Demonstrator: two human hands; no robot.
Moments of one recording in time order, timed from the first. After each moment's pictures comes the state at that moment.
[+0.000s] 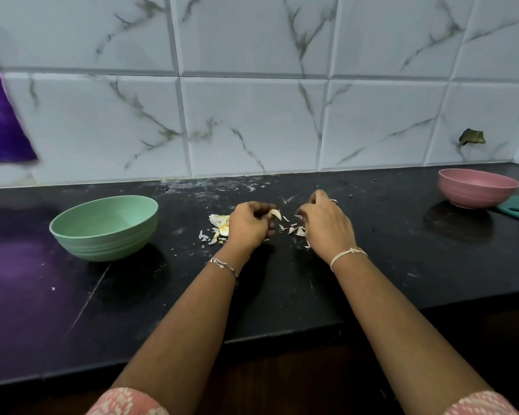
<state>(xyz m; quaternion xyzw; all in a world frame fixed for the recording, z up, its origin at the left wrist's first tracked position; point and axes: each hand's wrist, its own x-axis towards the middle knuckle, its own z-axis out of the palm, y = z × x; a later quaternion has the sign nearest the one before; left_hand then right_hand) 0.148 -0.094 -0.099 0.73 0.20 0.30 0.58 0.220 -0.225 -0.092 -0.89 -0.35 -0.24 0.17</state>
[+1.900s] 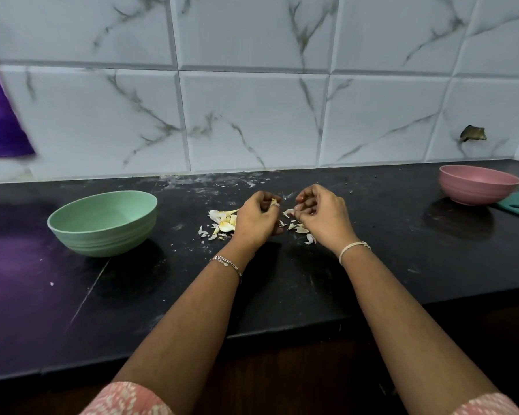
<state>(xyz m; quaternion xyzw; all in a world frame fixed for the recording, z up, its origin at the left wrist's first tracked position) 0.152 -0.101 -0.100 0.74 0.15 0.31 0.58 0.228 -0.223 -0.091 -0.80 -0.34 -0.13 0.47</state>
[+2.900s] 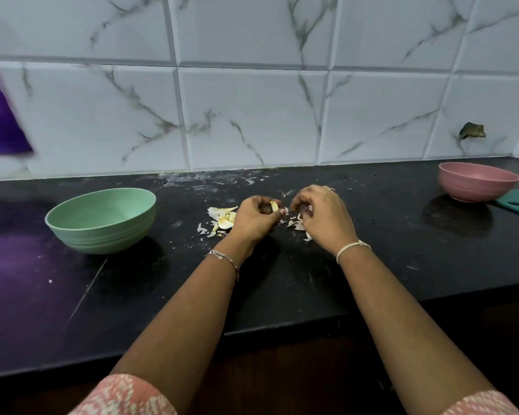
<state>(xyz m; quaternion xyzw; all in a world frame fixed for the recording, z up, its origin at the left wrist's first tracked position) 0.150 -0.097 -0.102 0.72 0.15 0.26 0.62 0.222 -0.227 -0.089 -0.83 -0.41 -0.23 0.31</state>
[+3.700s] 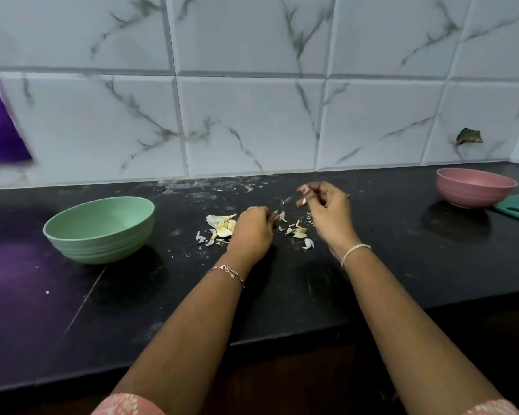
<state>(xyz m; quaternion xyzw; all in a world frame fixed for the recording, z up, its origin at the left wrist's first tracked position) 0.151 -0.095 -0.102 0.91 0.18 0.28 0.25 0.233 -0.220 -0.085 -0.68 -0.31 -0.10 0.65</state>
